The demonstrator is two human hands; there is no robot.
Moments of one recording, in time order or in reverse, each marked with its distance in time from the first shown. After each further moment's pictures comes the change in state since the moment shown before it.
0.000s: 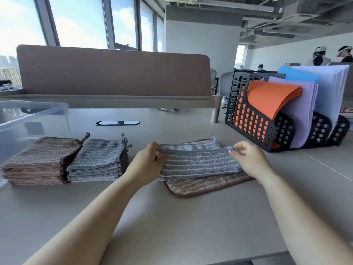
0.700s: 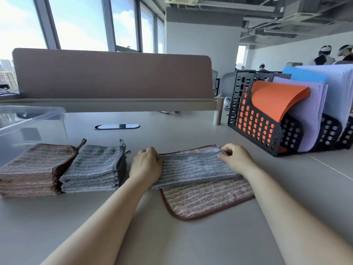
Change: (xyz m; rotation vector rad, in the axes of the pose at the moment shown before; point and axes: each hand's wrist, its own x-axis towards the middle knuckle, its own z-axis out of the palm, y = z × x) left_hand 0.041 -0.017 0.024 0.207 0.084 -0.189; right_hand 0.044 0.002 0.037 -0.151 -0.112 0.006
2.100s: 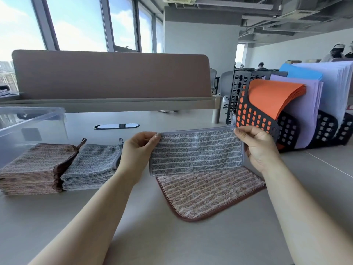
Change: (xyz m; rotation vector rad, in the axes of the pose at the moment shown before) left_hand -0.018 0.012 -0.038 -1.097 0.090 0.027; right_hand -0.022 -0.014 -0.045 0.934 0.180 -0.117
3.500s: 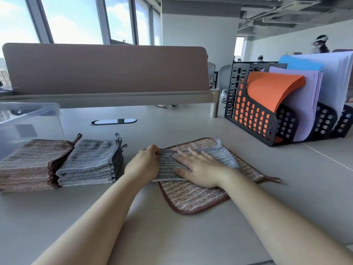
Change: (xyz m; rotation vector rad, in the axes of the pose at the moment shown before) left_hand -0.001 -0.033 0.007 1.167 -0.250 -0.057; right_hand -0.043 0.038 0.077 -1.400 -0.950 -0.069
